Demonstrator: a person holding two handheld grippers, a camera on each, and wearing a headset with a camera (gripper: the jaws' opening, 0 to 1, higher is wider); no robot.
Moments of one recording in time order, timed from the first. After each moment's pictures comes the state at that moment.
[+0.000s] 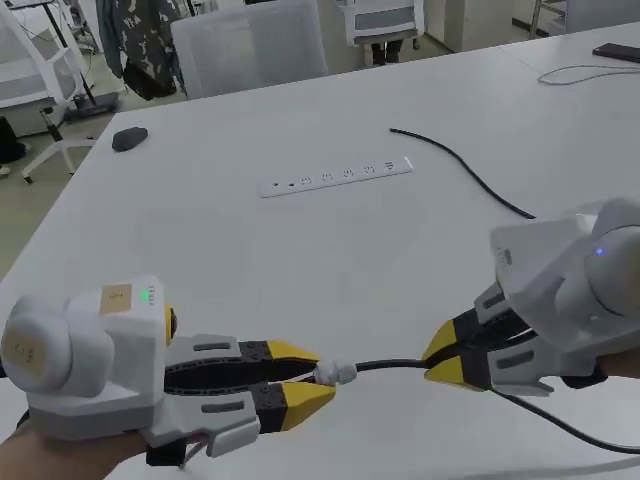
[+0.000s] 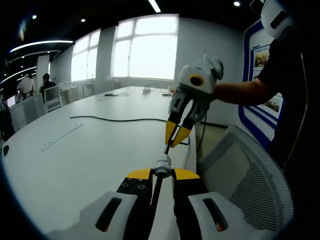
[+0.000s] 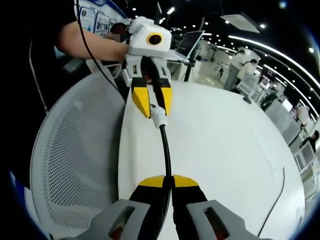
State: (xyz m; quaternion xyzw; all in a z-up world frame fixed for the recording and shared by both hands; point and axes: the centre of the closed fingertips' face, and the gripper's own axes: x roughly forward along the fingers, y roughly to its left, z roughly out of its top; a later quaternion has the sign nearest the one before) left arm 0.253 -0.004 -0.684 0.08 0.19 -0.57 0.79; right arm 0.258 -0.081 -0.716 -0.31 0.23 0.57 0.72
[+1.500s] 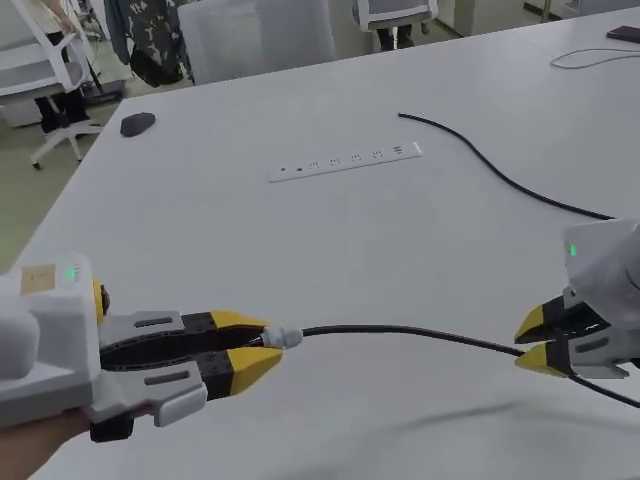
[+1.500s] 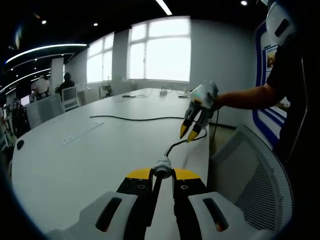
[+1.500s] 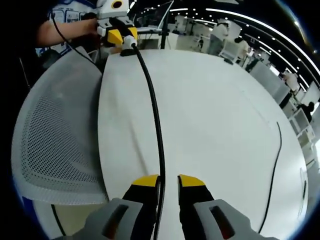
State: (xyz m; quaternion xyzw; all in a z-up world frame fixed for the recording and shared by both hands) left arm 0.263 0.039 -0.674 0.08 0.18 -0.52 0.83; right arm 0.274 -0.158 -0.771 -0.31 0.34 0.49 0.74
